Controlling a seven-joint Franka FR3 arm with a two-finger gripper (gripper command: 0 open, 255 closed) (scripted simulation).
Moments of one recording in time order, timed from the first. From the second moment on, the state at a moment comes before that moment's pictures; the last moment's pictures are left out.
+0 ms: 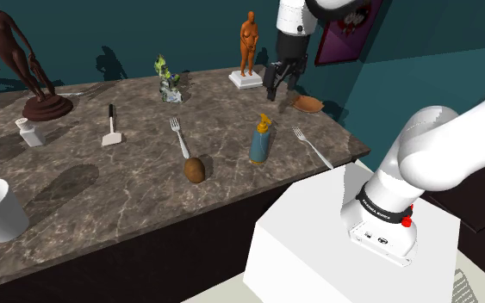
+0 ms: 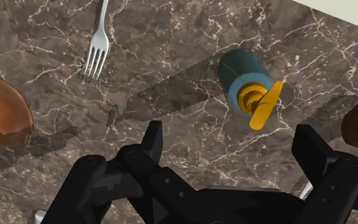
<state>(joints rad) 0.09 -0.61 0.07 -2.52 0.01 1.92 0.21</state>
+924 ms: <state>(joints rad) 0.12 -0.46 0.13 -2.62 0.05 2.17 0.27</state>
